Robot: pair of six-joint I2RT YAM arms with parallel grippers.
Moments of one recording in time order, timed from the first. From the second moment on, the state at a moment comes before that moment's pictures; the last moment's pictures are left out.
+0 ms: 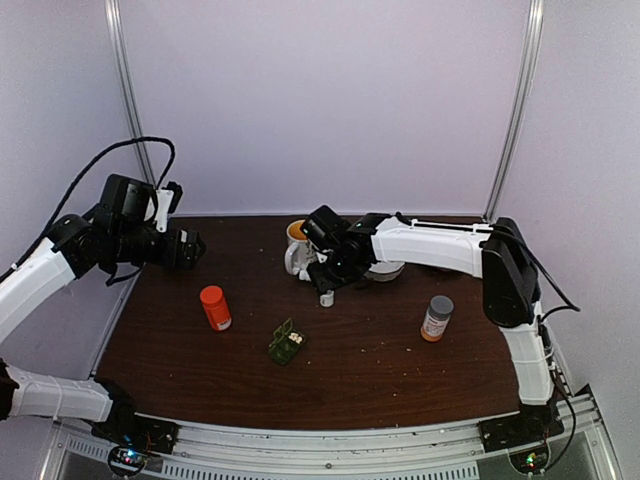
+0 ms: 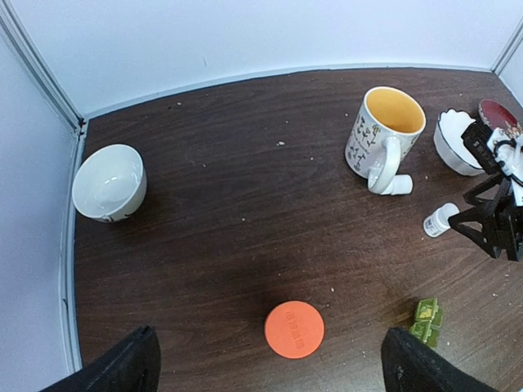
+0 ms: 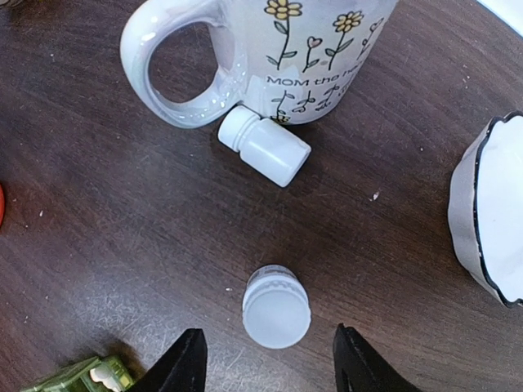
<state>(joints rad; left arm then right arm) -0.50 1.07 1.11 -0.72 -0.19 -0.19 0.88 2.19 1.87 -0.72 0.23 0.37</state>
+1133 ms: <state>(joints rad) -0.50 1.17 1.16 -0.69 -0.05 -0.14 0.88 2.15 1.74 -0.73 0.23 0.35</state>
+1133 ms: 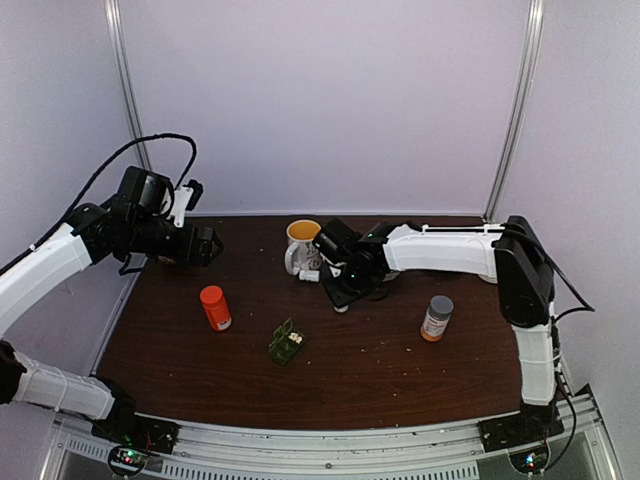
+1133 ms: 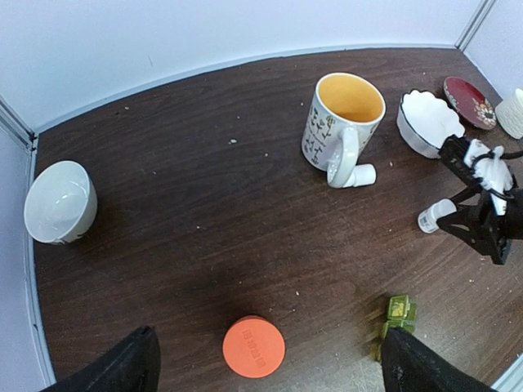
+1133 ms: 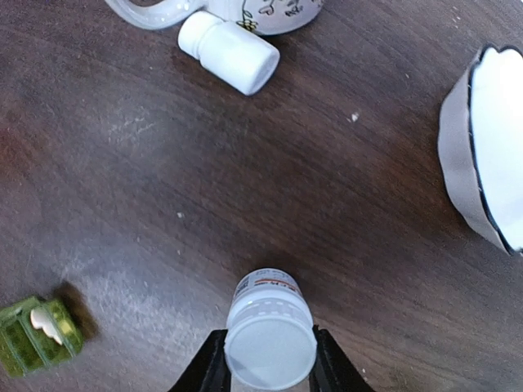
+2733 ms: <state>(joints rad) -1.03 1.48 1.28 -0.73 -0.16 -0.38 1.18 1.12 0.66 0.00 0.47 0.39</state>
